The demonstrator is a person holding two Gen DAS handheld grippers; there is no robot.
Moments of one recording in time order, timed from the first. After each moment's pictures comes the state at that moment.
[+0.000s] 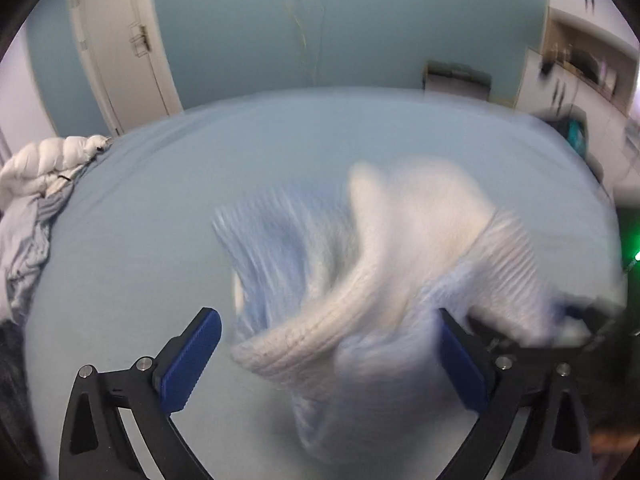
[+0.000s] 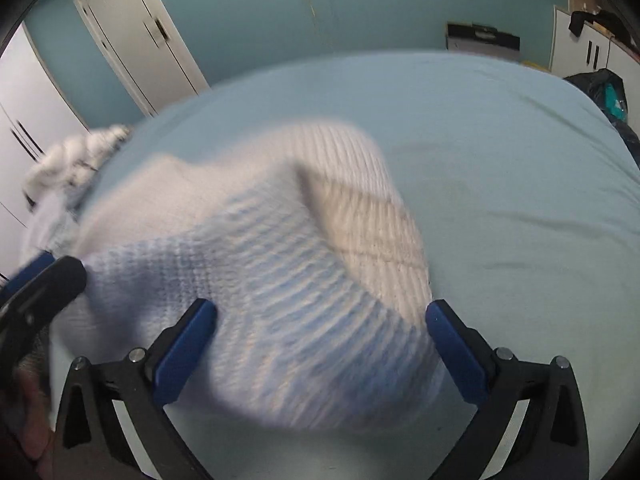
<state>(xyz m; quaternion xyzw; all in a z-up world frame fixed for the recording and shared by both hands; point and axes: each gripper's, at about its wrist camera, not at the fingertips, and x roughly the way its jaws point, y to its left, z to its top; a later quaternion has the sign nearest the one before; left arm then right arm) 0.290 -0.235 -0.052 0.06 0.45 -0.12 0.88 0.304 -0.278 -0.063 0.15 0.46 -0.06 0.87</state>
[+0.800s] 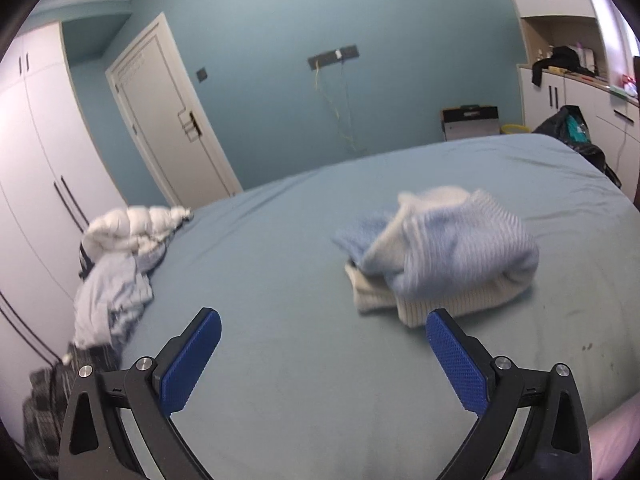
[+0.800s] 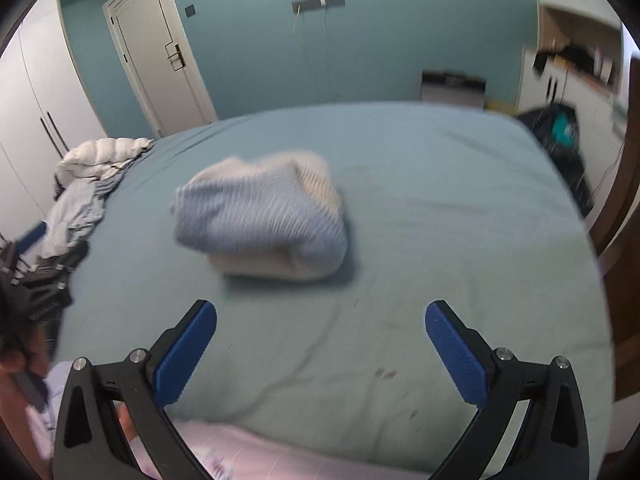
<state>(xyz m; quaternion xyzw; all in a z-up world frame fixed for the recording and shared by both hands) 0.127 -0.156 0.050 0.16 0.31 -0.04 0.94 0.101 -0.259 0.008 0.12 0.39 -0.05 0.91</state>
